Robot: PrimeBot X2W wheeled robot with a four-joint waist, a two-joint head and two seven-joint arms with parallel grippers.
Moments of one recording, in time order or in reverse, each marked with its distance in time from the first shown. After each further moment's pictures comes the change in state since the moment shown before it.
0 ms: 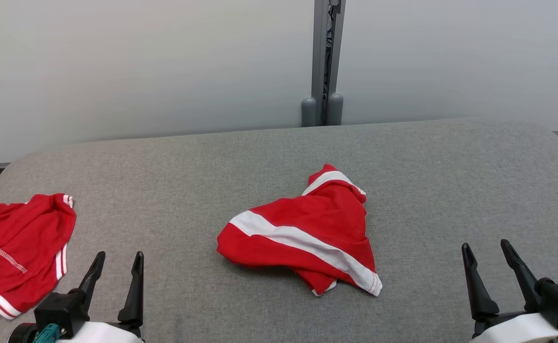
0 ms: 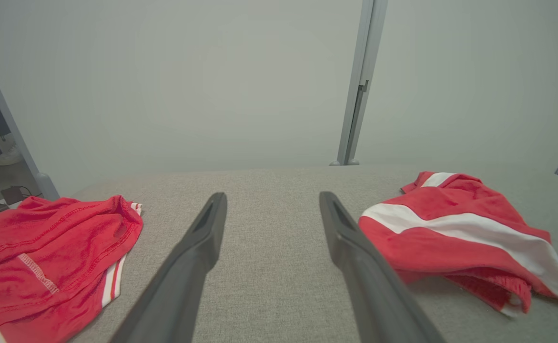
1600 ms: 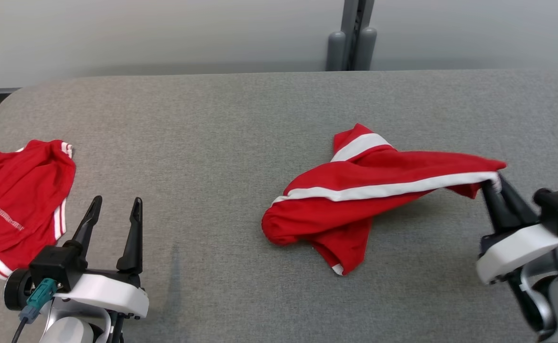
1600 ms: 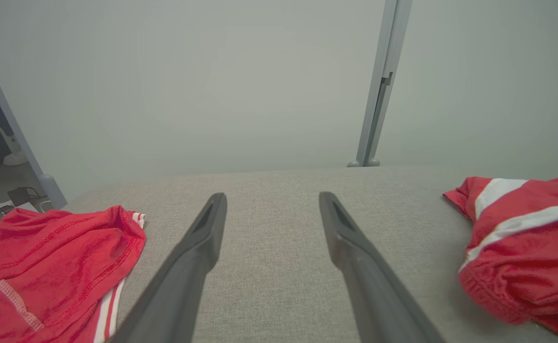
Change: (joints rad) left arm -0.190 -0.005 -0.020 0.075 0.016 -0.023 -0.062; right arm -0.315 -0.151 0.099 0.112 0.041 0.001 0.091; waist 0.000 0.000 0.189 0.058
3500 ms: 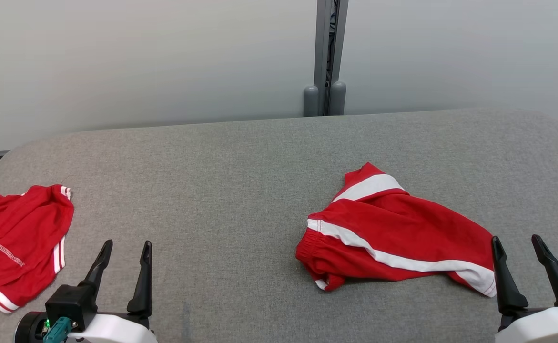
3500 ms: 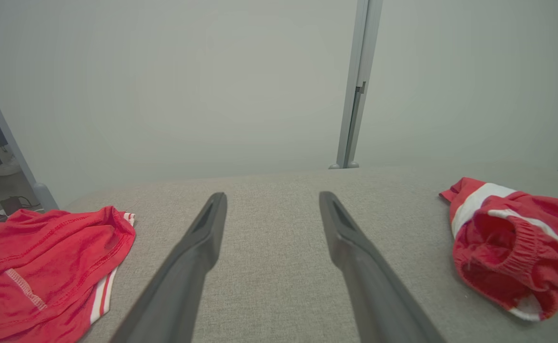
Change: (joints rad) left arm 0.147 0.013 -0.037 -0.077 -0.009 0.072 0.031; right arm 0.336 0.154 -0.191 -0.209 -0.026 0.000 0.016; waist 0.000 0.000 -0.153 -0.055
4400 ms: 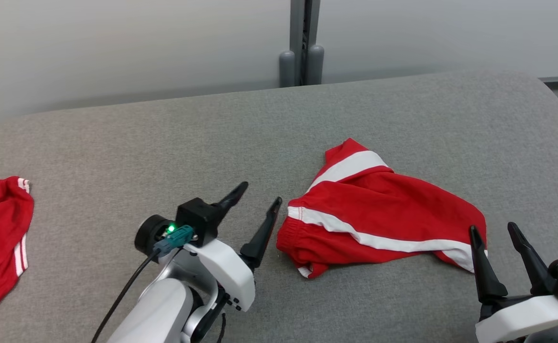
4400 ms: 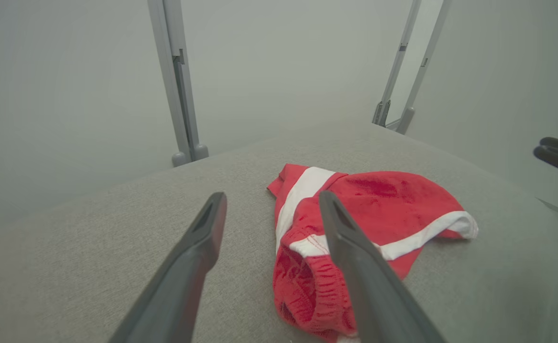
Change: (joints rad) left arm -0.345 -0.133 -0.254 0.081 0.009 -0.188 0.216; right arm -0.048 0.004 0.060 0.016 0.047 0.000 -0.019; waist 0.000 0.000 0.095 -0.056
